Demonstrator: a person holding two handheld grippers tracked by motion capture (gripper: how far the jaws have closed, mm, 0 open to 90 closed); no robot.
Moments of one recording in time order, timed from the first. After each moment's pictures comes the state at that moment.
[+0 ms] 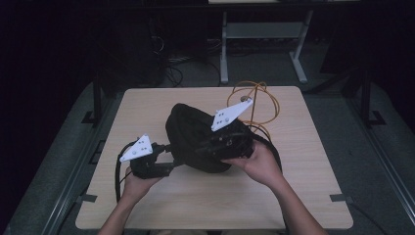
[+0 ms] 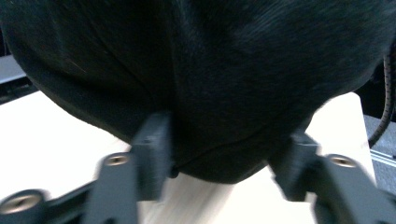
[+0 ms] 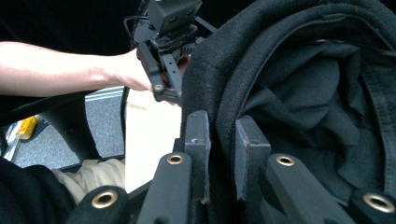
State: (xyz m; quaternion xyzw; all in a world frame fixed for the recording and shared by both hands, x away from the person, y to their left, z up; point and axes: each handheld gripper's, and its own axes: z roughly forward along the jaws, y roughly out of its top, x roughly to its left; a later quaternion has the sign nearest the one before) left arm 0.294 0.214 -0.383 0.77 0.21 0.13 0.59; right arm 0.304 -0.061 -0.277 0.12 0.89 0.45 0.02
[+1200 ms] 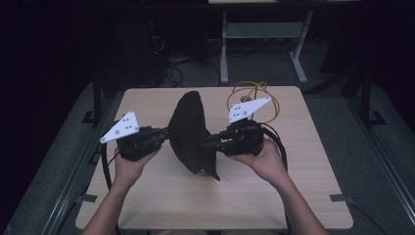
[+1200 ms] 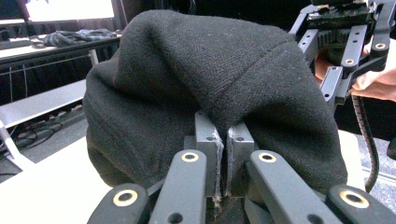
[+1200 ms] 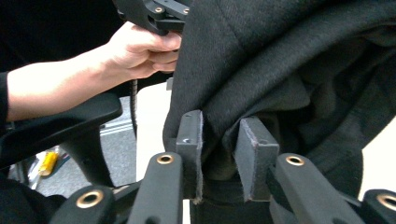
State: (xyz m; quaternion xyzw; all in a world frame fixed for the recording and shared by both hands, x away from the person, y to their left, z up) left arm 0.298 0.218 -0.304 0.75 0.19 0.17 0.61; right arm 0.313 -0.086 -0.281 0.15 0.85 0.51 -0.01
